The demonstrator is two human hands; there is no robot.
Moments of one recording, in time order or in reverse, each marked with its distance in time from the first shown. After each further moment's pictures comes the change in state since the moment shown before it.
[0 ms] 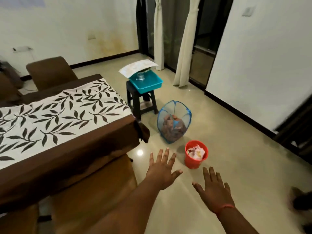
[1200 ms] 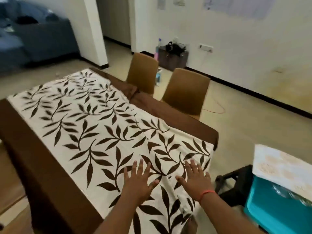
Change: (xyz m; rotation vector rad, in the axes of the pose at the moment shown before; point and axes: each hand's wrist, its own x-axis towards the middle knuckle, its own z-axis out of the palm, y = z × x) left_hand 0.334 -0.511 -0.100 -0.361 0.250 -1.393; right_hand 0.658 -0.676 -0.099 -0.543 -0.305 -1.235
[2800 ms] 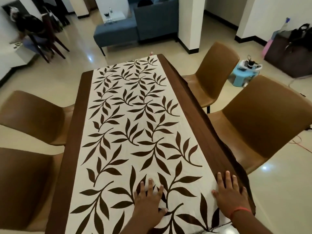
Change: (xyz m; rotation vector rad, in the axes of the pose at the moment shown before) left_hand 0.181 0.189 0.040 -0.162 -0.311 -0.721; right_hand 0.360 0.160 -0.100 -0.414 -0.242 -0.473
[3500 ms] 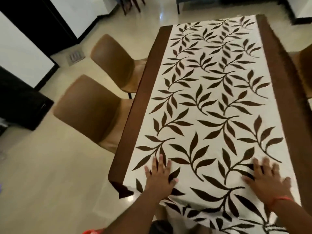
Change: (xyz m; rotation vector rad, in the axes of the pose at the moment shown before) left_hand -0.096 -0.125 0.073 -0.230 0.096 -0.363; right_hand 0.017 -0.098 0.014 -0.189 -0.035 -0.263
